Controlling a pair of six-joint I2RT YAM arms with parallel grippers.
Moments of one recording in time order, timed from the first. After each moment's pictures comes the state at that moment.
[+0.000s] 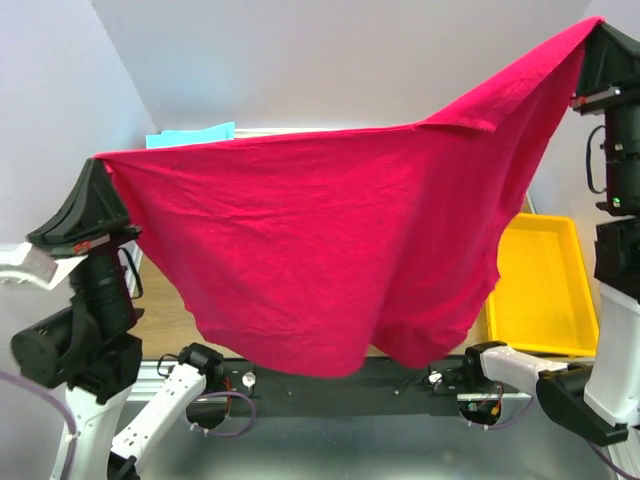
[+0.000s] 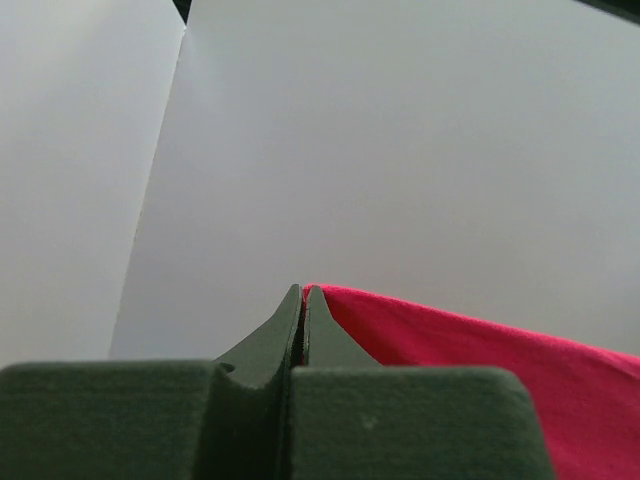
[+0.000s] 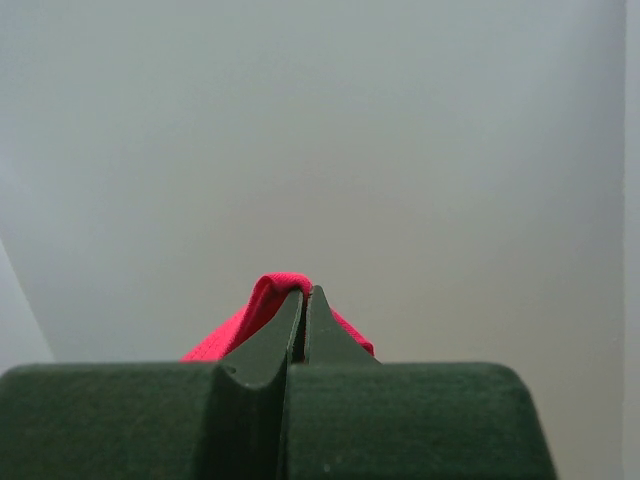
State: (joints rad) left arm -0.39 0.48 1.15 0.23 -0.37 0.03; right arm 0.21 1.14 2.04 -0.27 0.09 0.12
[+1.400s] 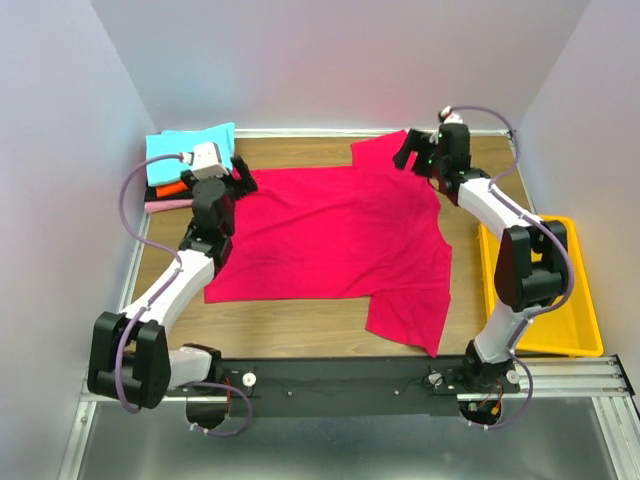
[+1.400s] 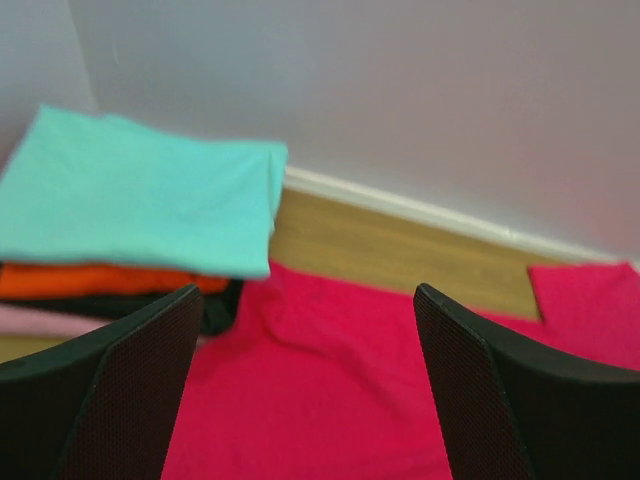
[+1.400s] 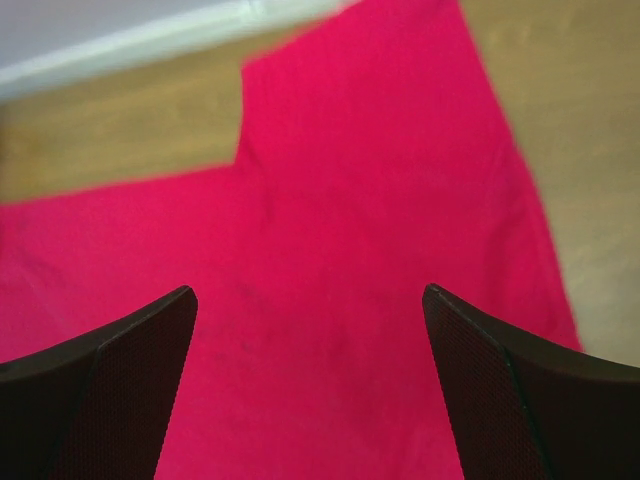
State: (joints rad) left arm -0.23 1.23 0.79 0.45 -0.37 -0.24; right arm 0.18 1.79 1.38 -0.01 -0.04 0.37
